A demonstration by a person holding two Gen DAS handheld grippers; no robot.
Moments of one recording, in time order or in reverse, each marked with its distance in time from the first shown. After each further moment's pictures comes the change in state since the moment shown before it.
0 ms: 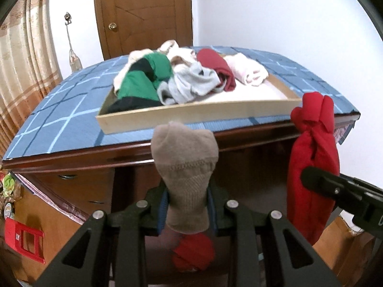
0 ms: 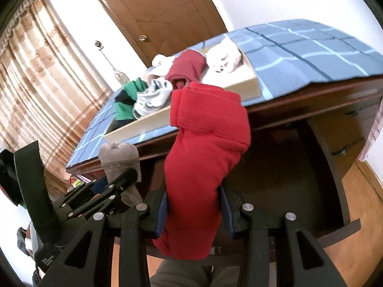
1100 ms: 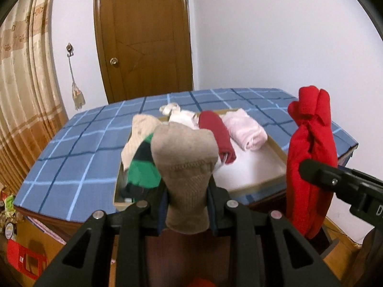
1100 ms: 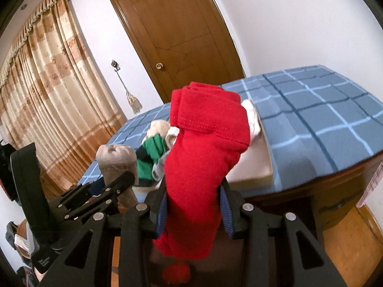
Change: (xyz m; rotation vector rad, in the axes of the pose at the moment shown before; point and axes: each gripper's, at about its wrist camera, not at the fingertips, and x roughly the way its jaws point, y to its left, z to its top) left arm -0.026 0.001 0.087 0.034 -0.191 0.006; right arm -0.014 0.033 0.080 -0.104 -0.185 0.021
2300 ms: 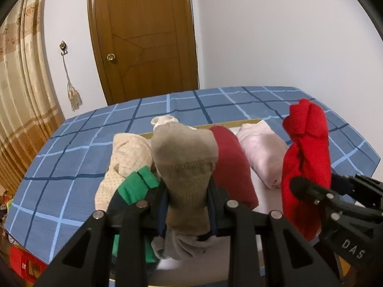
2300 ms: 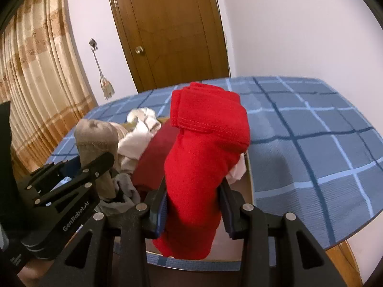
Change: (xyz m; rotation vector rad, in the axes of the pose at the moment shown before) left arm 0.103 -0.011 0.049 0.003 0.054 0.048; right arm 0.103 -0.026 0.051 -0.107 0.098 -0.181
